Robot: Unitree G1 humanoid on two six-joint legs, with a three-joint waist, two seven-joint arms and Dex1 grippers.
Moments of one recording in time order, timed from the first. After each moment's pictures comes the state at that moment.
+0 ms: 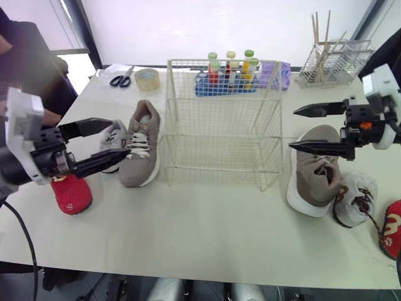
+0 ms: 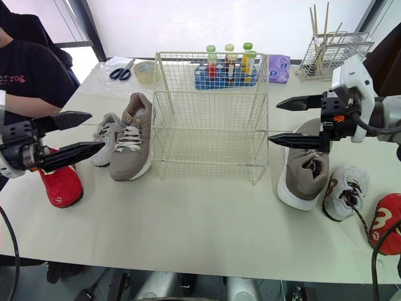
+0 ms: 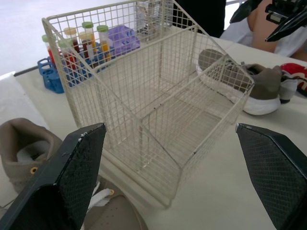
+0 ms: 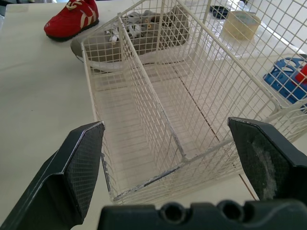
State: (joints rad) left arm -0.14 1.04 0.65 -0.47 -1.10 0.82 -0.85; right arm -0.62 -1.15 -0.18 -0.09 0.65 0.65 1.29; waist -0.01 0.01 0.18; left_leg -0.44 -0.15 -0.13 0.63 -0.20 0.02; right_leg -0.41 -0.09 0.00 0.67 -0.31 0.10
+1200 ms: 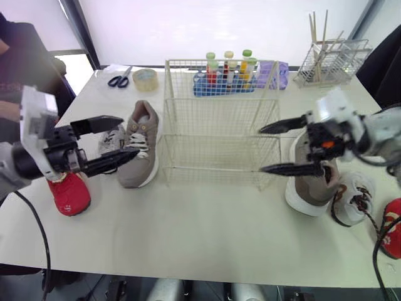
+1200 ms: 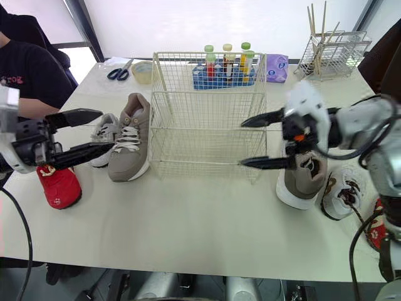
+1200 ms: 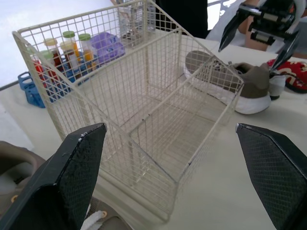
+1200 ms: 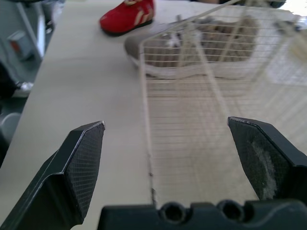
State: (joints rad) left arm -0.22 1.00 0.52 -0.47 -1.03 0.77 -0.89; right arm -0.63 -1.03 0.01 -0.31 0.59 0.60 1.28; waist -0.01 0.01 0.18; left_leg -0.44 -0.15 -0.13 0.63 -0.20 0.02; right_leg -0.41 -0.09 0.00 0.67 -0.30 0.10
